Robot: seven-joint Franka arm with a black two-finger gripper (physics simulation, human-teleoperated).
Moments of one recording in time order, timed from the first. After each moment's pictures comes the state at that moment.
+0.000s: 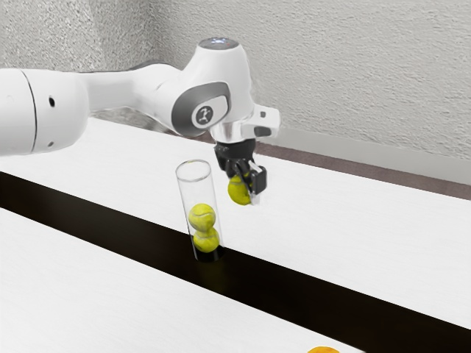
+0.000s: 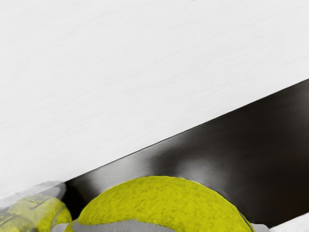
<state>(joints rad) -0.23 0.24 -0.11 -1.69 0.05 2.00 0.05</state>
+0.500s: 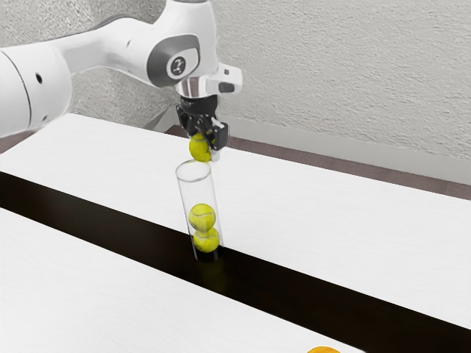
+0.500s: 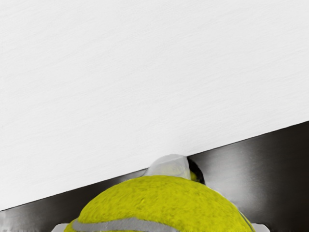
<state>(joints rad) -0.20 0.29 0.02 -1.46 0.10 1.78 0.10</state>
